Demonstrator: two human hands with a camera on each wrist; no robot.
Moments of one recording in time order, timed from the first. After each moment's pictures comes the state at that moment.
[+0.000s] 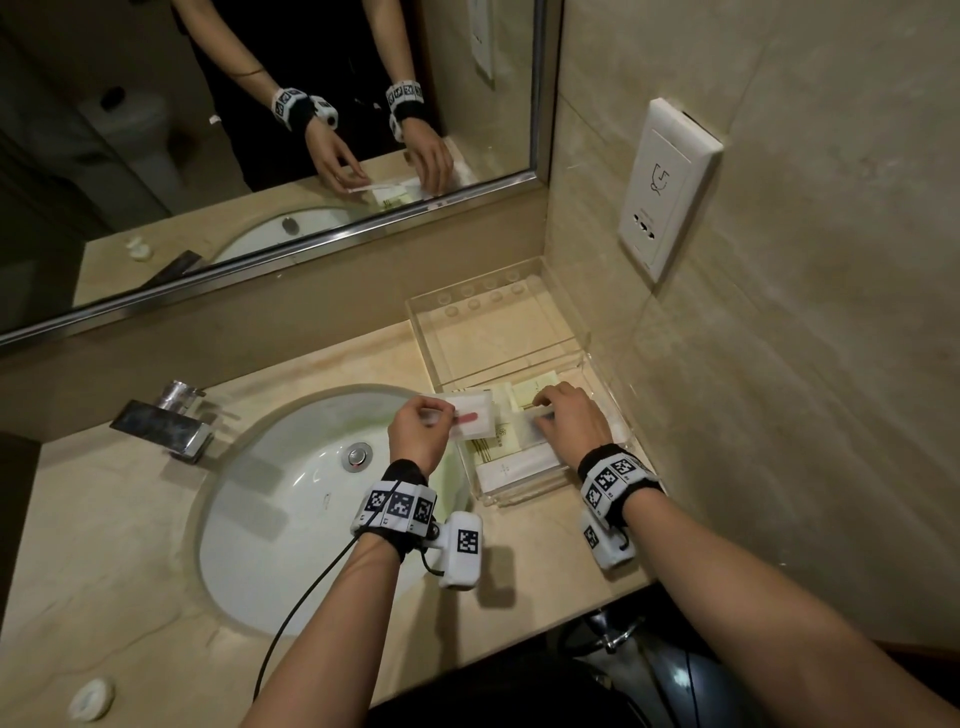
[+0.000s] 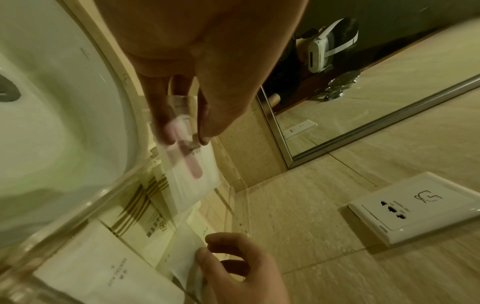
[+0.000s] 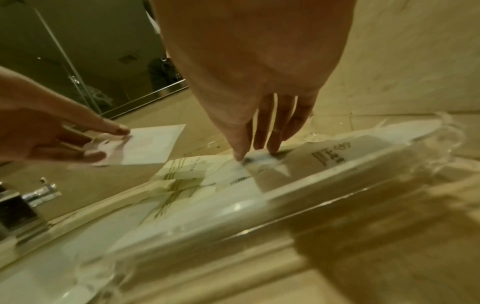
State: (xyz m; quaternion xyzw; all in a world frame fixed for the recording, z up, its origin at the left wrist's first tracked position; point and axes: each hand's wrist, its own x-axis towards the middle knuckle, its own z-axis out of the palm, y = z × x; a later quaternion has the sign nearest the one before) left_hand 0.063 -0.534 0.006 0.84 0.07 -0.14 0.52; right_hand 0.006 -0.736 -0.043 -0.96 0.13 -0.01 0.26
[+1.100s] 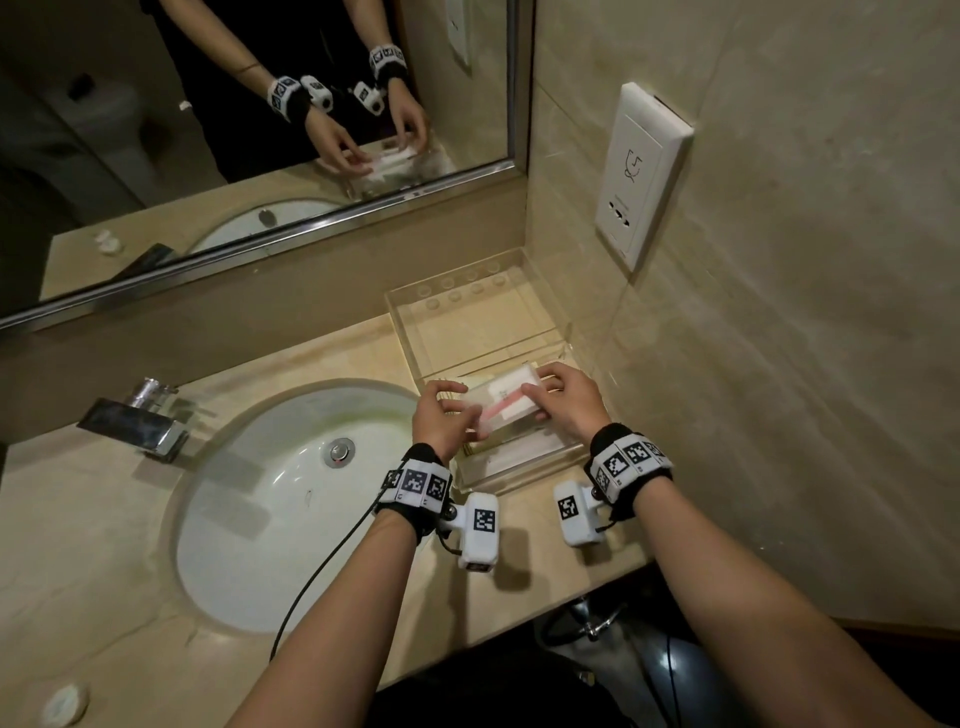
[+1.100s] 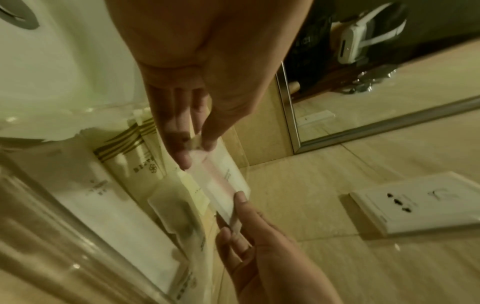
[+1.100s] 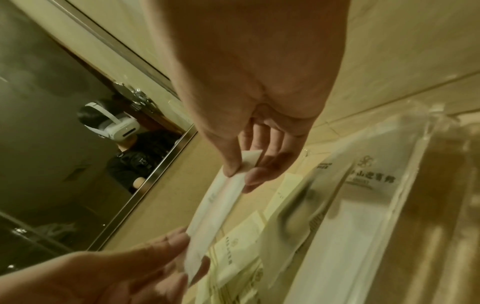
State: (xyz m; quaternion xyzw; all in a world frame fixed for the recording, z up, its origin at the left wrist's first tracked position) left_hand 0.051 -0.578 -0.005 0.74 0.09 -0.24 0.63; right_hand 0.010 -0.755 -0.026 -0.75 0.27 0.01 0.60
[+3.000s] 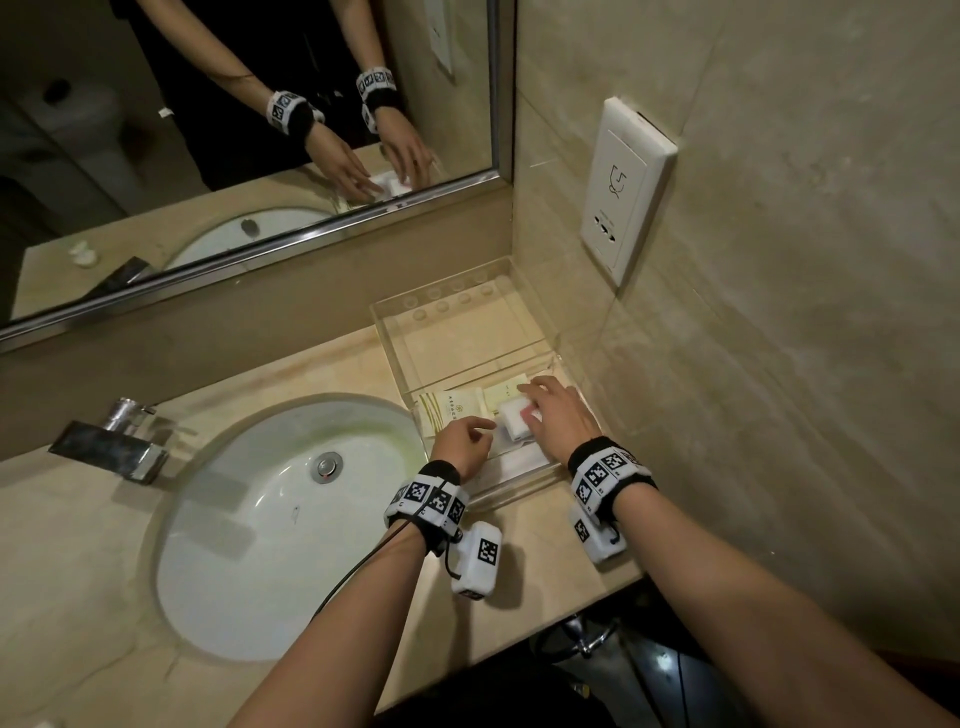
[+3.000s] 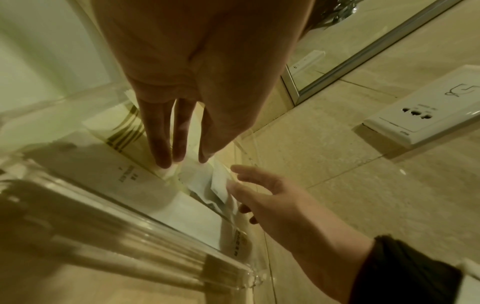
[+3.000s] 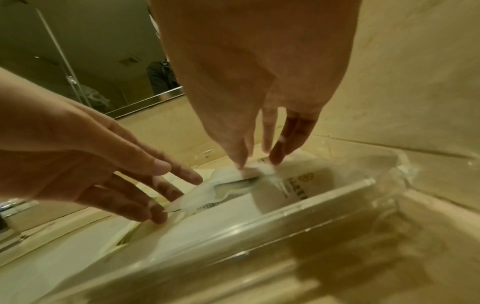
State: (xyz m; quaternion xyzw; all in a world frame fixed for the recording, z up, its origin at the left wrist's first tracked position) left_hand 0.050 -0.603 -0.026 0.88 -0.08 -0.30 0.37; right_hand 0.008 -0.766 -0.045 -0.96 0.13 0.06 0.24
